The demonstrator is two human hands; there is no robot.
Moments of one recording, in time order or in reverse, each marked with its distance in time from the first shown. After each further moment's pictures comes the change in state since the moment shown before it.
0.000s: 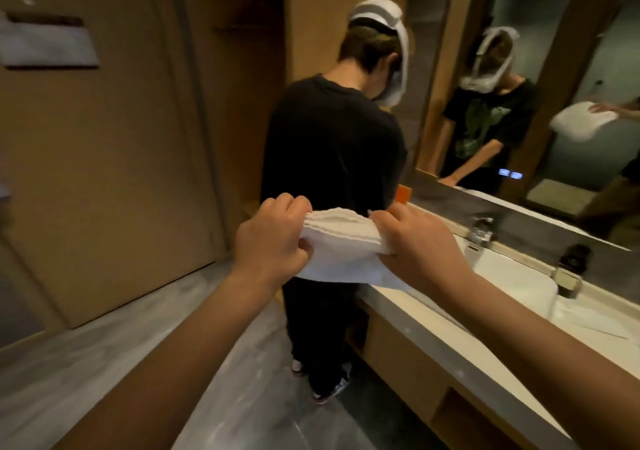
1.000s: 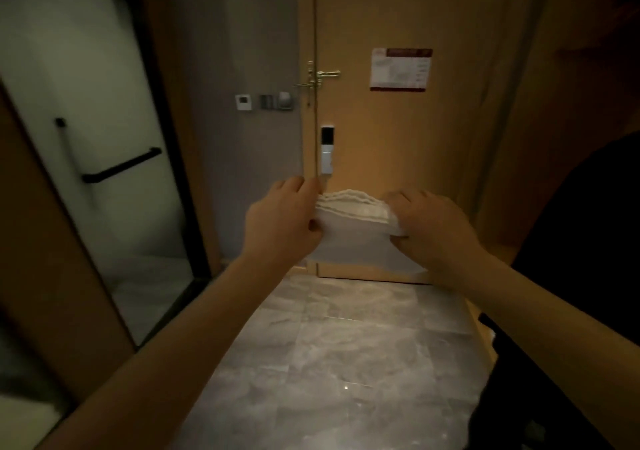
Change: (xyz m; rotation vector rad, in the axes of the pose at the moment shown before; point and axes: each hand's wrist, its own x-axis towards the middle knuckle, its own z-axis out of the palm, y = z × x) left_hand -0.189 -0.296 -0.209 0.563 0.187 -0.645; right_hand 0.184 -0.404 -0.022 0.342 0.183 -0.768
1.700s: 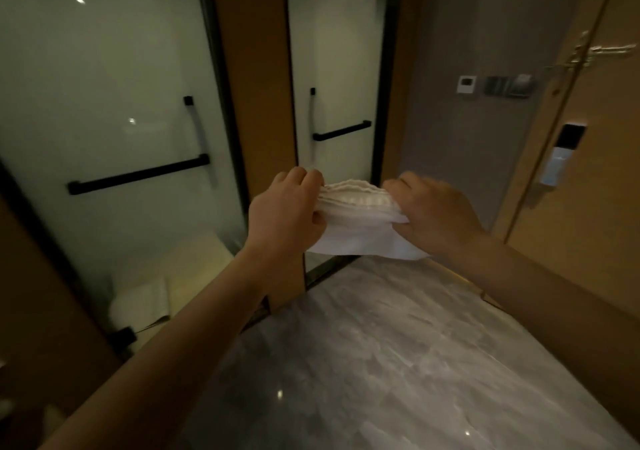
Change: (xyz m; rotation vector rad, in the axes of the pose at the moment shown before) left_hand -0.119 -0.095 -0.094 0.493 -0.017 -0.540; right_hand 0.091 -0.168 0.027 0.332 0.116 -0.626
